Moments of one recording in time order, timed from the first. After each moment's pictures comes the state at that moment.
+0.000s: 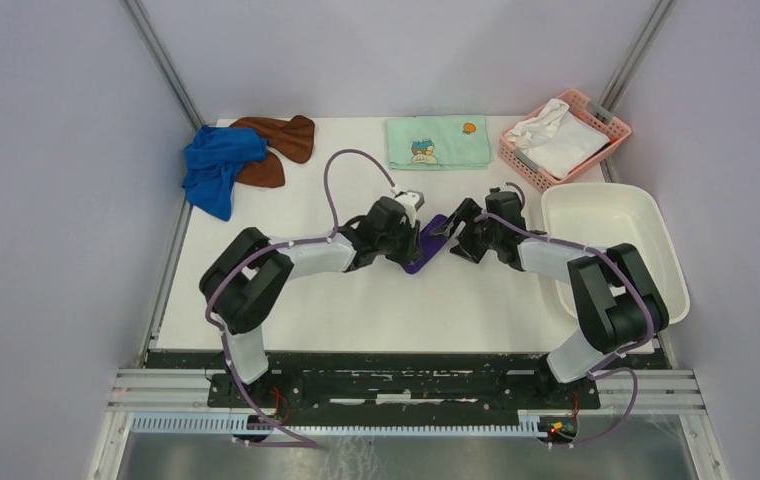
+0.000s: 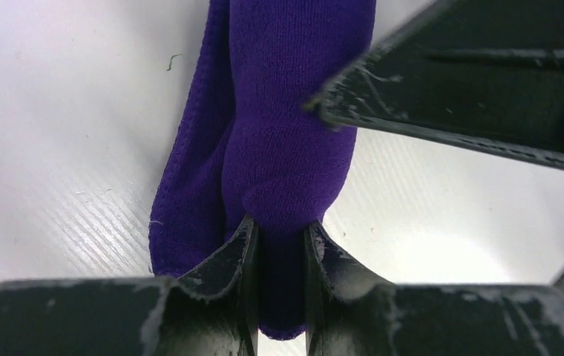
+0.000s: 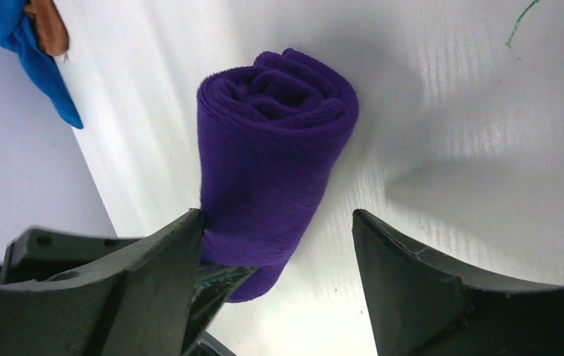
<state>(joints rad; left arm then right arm) -0.81 1.83 1.05 0.08 0.04 -0.34 0.32 1.60 0.75 0.09 -0.28 0.94</state>
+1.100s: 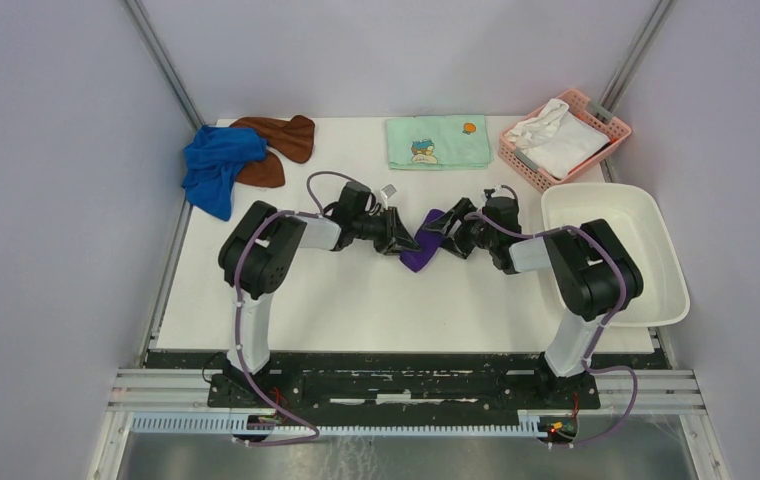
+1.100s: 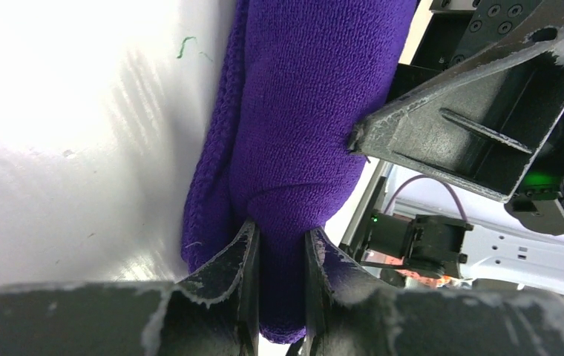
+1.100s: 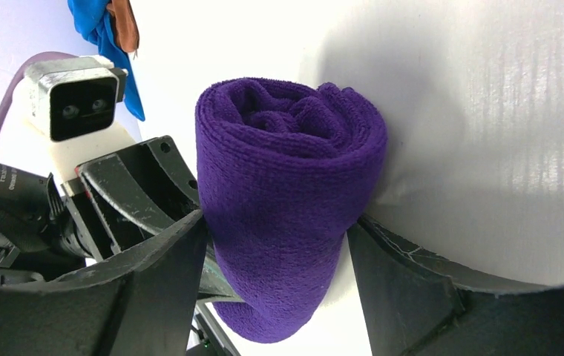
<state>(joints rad) -0.52 2.08 1.11 0.28 0.78 -0.81 0.29 1.81 0.68 0.56 -0.43 1.04</state>
